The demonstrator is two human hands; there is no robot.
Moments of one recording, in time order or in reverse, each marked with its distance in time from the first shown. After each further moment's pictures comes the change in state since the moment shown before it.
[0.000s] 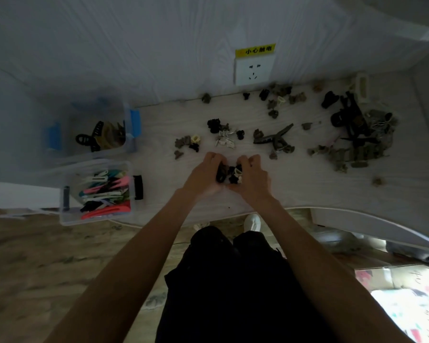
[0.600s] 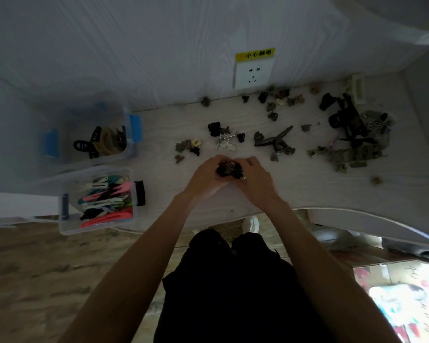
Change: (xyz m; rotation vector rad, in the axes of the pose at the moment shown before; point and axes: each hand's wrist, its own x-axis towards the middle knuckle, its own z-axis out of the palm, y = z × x) left_hand 0.000 0.001 -0.009 -0.339 0.013 -0.028; right_hand -0.003 -0.006 -0.012 0.104 -0.007 -0.104
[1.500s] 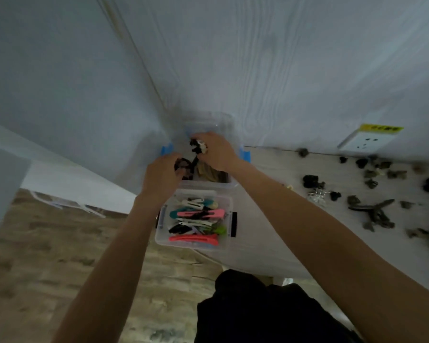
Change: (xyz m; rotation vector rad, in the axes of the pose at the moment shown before) left_hand -0.095 -0.120 -0.256 0.467 0.546 -0.270; right_hand 0.159 -0.291 0.080 -0.028 -0.184 -0.482
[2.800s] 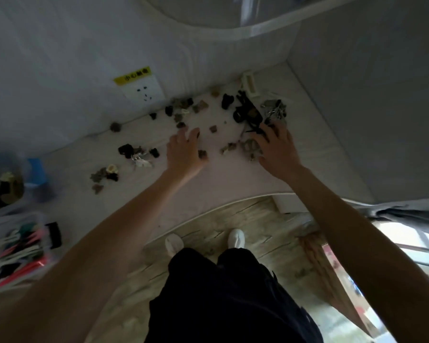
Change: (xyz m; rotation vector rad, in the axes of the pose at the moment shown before) left_hand -0.074 0.395 0.230 0.169 -0.223 0.522; right_hand -0.440 0.342 -0.144 -0.520 0.316 0.584
